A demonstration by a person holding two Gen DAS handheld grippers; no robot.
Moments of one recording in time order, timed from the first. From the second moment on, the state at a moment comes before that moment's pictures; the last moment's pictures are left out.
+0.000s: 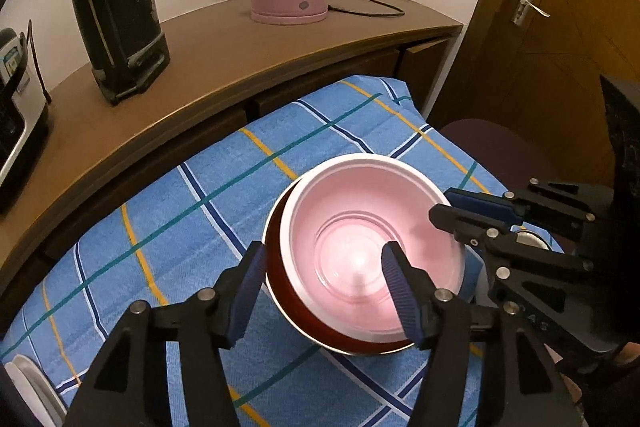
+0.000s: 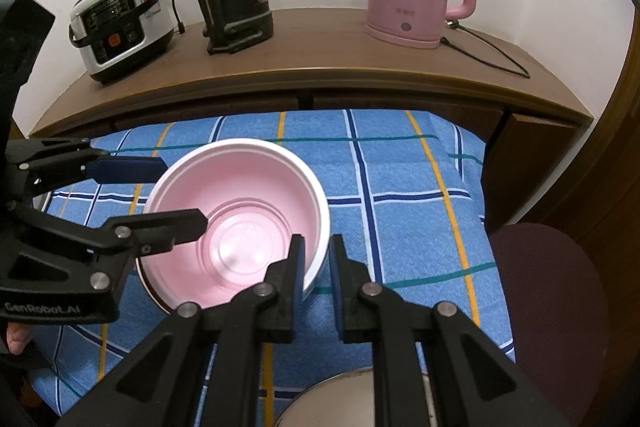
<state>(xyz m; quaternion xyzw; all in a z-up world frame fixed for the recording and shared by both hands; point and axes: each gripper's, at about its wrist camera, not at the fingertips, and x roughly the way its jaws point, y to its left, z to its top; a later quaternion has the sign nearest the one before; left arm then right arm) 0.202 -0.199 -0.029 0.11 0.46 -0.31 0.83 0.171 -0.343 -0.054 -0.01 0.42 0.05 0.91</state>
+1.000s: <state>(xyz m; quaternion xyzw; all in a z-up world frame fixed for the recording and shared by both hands) 0.168 -0.211 -0.011 0.11 0.43 -0.34 0.83 0.086 -0.390 -0.020 0.03 0.35 0.00 0.94</state>
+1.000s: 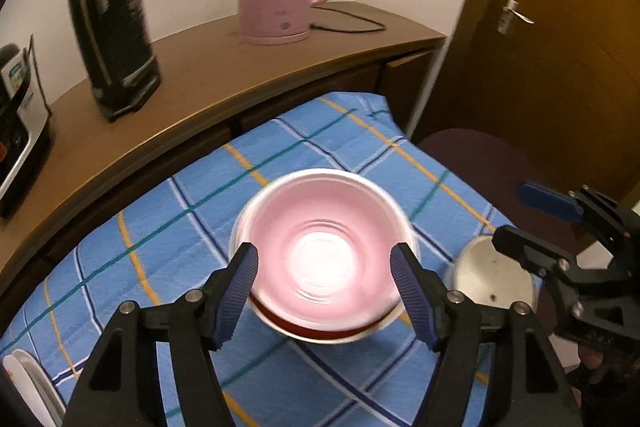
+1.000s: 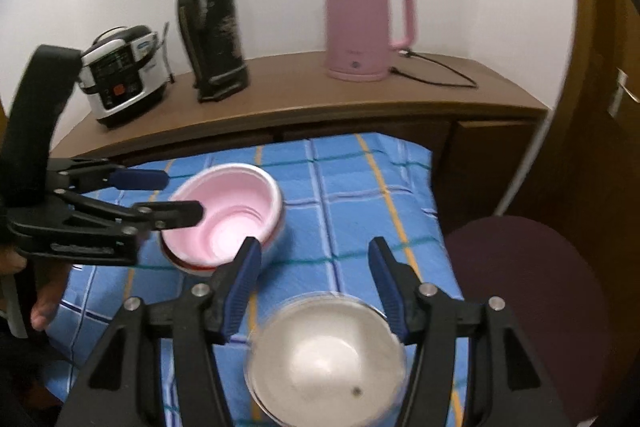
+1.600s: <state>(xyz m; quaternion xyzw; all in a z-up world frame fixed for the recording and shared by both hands) 0.093 -0.261 -0.038 0.14 0.43 -0.43 0.78 0.032 -0.436 -0.065 0.09 0.39 -0.02 0.92</state>
